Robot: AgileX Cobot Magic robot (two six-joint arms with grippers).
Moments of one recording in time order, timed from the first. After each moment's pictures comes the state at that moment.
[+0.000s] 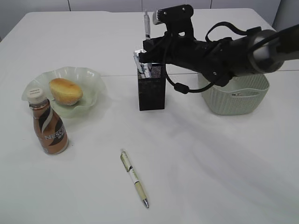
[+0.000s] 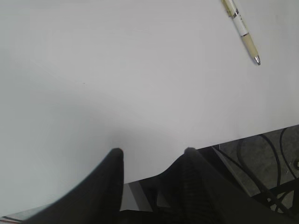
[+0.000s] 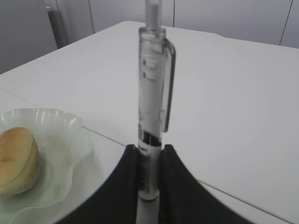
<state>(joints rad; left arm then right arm) -0.13 0.96 -0.88 -0.25 1.24 -0.07 0.35 2.14 -1.47 -0.42 -0.40 0.34</state>
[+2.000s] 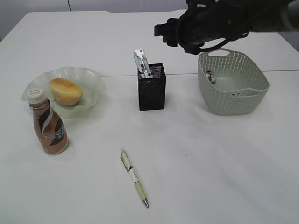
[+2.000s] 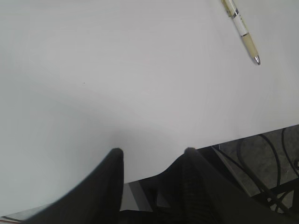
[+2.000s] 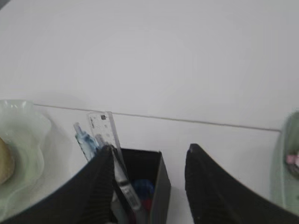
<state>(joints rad) -0.13 0.96 -0.88 -0.25 1.24 -0.07 0.36 1.98 -1.55 -0.27 0.21 0.47</state>
